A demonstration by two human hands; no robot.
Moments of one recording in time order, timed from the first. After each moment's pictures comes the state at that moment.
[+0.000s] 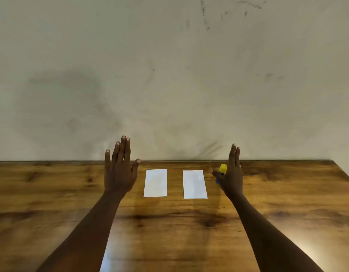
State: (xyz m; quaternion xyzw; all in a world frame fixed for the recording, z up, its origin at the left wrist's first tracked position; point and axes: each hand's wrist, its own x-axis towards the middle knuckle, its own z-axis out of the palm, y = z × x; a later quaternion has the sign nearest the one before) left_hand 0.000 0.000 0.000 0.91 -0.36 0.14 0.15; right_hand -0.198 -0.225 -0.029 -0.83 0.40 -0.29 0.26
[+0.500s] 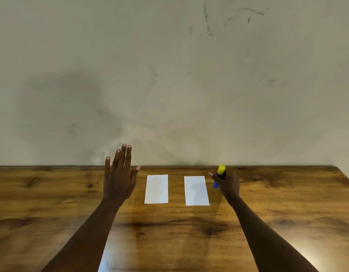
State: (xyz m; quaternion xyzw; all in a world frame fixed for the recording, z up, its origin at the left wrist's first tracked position) left_hand 0.009 0.002 -0.005 0.91 -0.36 0.15 0.12; right_hand -0.180 -0.234 -0.048 -0.75 0.45 -0.29 0.40
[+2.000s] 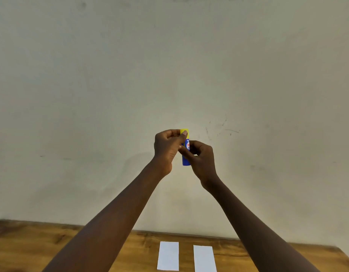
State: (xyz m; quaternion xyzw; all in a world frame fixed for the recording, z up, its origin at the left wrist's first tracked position) left_hand -0.104 -0.014 0.320 0.59 -0.28 -0.05 0.75; right_hand -0.152 -0.093 0.279 -0.74 0.03 -0.48 0.47
